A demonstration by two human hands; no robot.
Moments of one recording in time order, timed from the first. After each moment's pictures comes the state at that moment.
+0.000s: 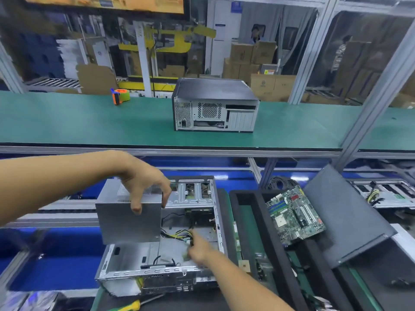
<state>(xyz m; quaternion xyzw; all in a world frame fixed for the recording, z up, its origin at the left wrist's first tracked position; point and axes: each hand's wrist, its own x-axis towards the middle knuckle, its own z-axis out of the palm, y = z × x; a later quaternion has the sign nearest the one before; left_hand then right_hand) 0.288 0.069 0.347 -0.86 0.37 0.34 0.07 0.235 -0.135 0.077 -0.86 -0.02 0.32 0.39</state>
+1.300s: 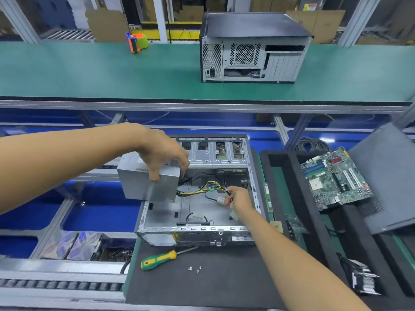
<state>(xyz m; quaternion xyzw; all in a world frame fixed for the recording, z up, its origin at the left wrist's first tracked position) 0.291 0.117 0.285 -0.85 0.38 0.32 0.18 0.258 -0.129 0.065 -0.67 0.23 0.19 0.69</state>
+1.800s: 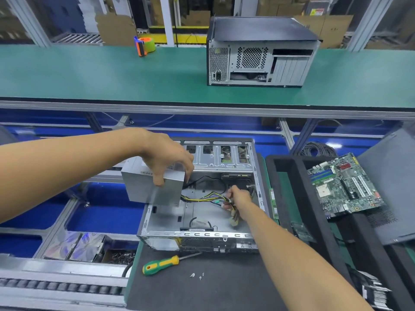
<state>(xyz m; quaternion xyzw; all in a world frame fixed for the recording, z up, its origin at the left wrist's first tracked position) 0.287 0.122 0.284 -0.86 0.38 0.31 0.15 0.282 -0.116 0.062 -0.66 0.27 0.22 0.66</state>
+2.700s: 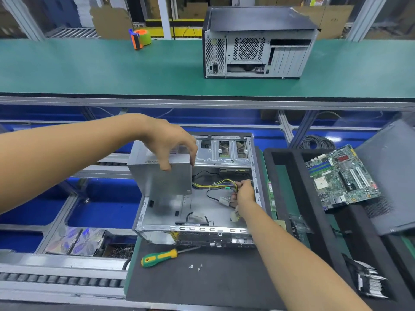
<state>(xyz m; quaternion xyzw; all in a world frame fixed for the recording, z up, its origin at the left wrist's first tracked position) 0.301 0.115 0.290 -0.89 0.36 0.29 0.05 0.279 -0.127 0.051 -0.58 0.35 0.15 0.72</state>
